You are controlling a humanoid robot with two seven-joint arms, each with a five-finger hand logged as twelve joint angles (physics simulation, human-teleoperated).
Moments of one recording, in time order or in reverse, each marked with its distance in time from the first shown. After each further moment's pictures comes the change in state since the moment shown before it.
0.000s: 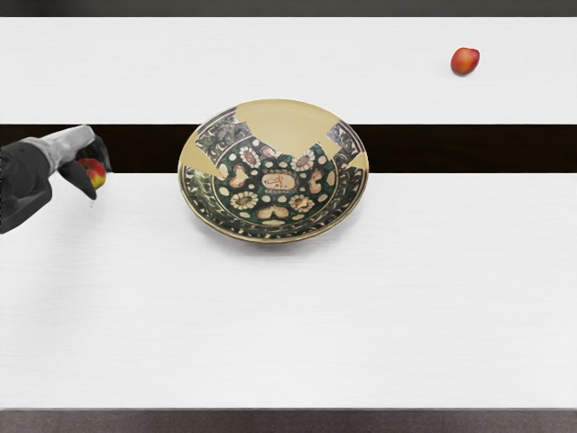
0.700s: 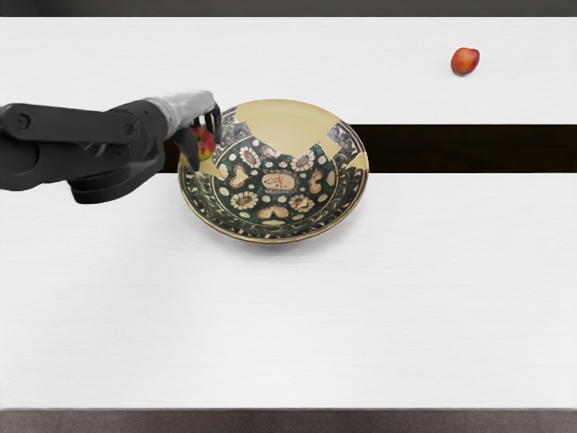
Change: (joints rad) left arm -0.237 -0.341 0.071 0.009 -0.104 -0.002 0.006; right arm 0.000 0.000 0.000 0.000 0.000 0.000 0.000
